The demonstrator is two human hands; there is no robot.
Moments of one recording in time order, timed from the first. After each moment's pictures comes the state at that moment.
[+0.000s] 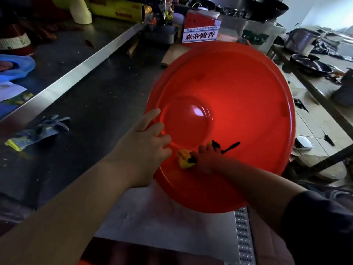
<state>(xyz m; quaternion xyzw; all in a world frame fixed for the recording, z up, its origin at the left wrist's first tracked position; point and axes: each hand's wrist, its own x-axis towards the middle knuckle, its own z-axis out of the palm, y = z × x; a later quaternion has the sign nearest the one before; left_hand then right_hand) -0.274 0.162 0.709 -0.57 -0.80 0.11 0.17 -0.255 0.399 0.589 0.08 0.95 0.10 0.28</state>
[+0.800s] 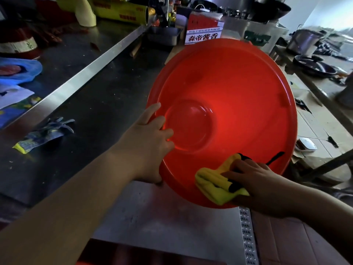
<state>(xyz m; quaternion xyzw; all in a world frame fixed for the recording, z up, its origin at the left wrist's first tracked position) -0.287 0.164 0.727 -0.53 -0.82 0.19 0.08 -0.140 0.387 0.712 -0.02 0.97 0.05 0.25</state>
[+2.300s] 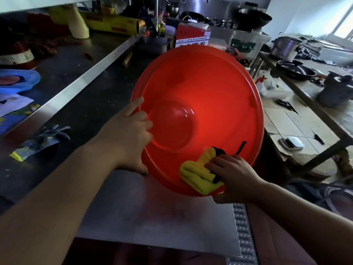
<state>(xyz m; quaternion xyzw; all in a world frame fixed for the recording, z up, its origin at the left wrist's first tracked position) -0.291 0.143 0.744 -0.51 -0.83 0.19 0.10 -0.144 0.392 0.655 -0.09 0.99 0.07 0.00</state>
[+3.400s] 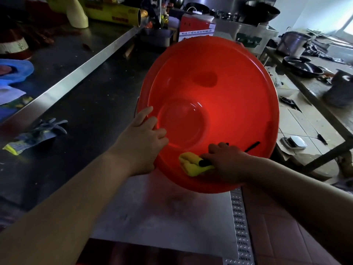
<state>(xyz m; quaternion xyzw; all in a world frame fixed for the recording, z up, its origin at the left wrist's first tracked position) -0.289 0.166 0.701 -0.54 -0.81 0.12 0.18 -0.194 0.388 0.685 -0.02 0.97 0.11 0.22</state>
